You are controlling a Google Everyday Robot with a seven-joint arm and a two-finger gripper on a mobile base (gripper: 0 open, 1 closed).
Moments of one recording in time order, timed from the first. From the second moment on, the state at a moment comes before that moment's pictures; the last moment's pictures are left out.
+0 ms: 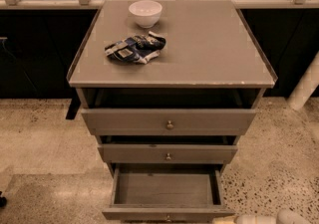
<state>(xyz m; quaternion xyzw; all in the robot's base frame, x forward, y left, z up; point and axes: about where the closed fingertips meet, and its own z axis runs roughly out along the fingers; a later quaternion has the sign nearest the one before) 0.363 -0.258 0.265 -0.15 0.85 0.45 0.23</state>
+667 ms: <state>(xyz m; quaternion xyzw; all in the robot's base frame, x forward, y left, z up) 0.367 -0.253 0.225 -0.13 0.85 0.47 0.21</state>
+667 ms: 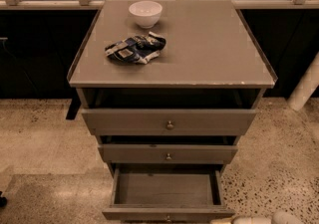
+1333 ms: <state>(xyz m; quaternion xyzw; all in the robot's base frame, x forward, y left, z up) 0.389 -0.250 0.206 -0.12 0.85 0.48 0.21</state>
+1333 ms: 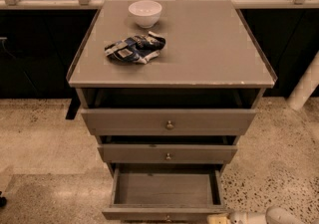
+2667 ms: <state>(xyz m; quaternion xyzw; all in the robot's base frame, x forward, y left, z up) 0.455 -0.261 0.240 -0.13 0.87 0.44 0.21</state>
